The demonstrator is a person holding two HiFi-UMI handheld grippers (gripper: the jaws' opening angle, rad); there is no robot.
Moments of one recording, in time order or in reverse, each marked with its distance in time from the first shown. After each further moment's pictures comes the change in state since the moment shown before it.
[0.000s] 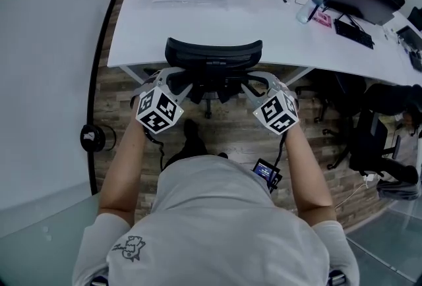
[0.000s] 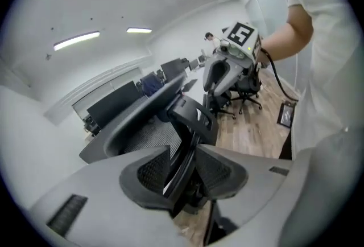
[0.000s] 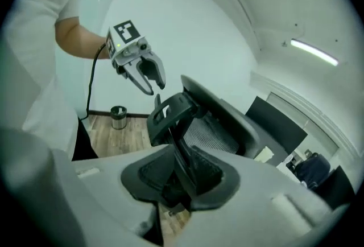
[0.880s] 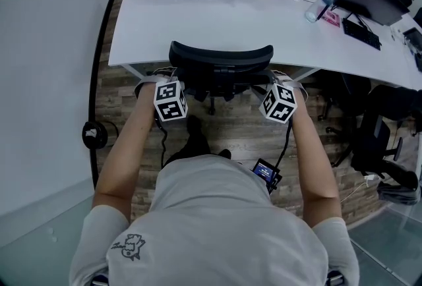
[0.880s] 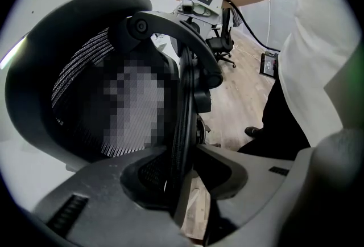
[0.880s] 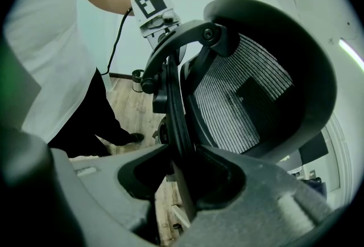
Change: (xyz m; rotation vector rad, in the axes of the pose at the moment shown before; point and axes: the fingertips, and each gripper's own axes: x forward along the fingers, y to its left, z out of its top) left arm 0.077 0.005 -0.092 0.297 0.308 -0.214; right arm 0.072 -0.008 -0.079 -0.238 0.283 0.203
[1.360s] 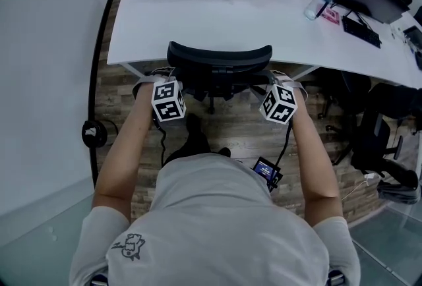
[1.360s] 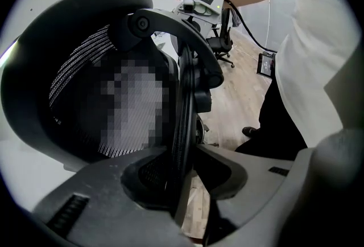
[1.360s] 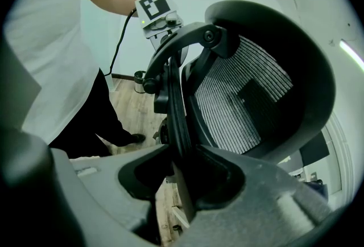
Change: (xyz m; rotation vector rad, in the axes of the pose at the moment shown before) left arm -0.001 -0.008 0.004 -0.003 0.010 -0.020; right arm -0.005 0.008 -0.004 -0.010 -0.016 0.007
